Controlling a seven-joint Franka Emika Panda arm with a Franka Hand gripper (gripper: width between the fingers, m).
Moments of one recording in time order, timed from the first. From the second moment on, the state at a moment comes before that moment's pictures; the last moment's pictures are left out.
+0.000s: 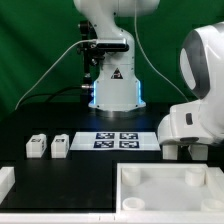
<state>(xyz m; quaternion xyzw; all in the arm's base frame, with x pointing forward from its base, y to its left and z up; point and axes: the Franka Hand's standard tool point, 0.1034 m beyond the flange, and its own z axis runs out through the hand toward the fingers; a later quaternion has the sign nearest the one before) 0.387 0.172 0.013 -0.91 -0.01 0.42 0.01</state>
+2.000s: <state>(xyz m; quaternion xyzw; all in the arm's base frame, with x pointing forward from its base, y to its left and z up) 0.541 0.101 0.141 -0.99 -0.09 0.03 0.06</state>
